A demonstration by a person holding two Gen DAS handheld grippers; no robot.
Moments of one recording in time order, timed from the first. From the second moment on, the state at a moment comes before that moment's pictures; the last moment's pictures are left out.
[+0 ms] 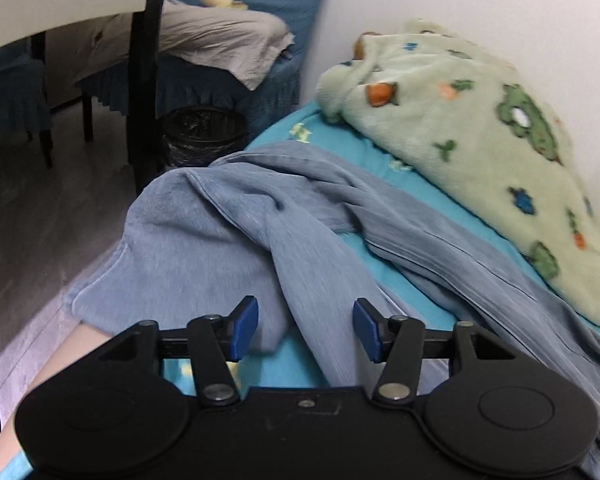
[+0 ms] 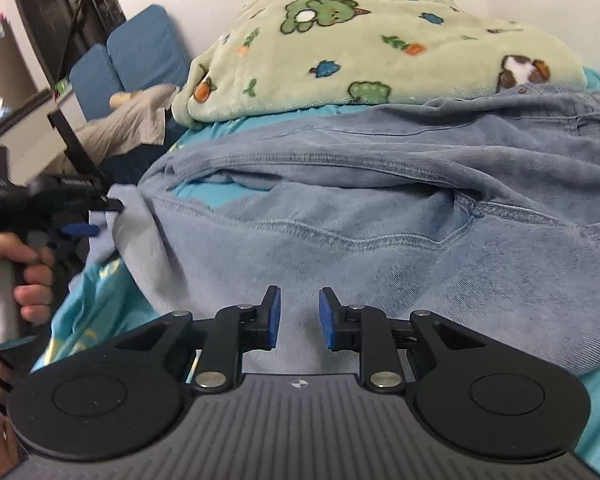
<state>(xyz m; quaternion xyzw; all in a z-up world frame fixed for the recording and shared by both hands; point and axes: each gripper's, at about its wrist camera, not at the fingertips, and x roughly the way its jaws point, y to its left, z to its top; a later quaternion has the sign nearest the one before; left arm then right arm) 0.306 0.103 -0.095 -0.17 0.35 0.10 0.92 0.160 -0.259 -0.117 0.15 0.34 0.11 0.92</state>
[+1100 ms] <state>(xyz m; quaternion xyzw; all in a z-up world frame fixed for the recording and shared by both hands) 0.149 0.197 -0.076 -0.43 0.43 0.11 0.79 0.154 -0.207 -0.133 0.03 0.38 0.21 0.90</state>
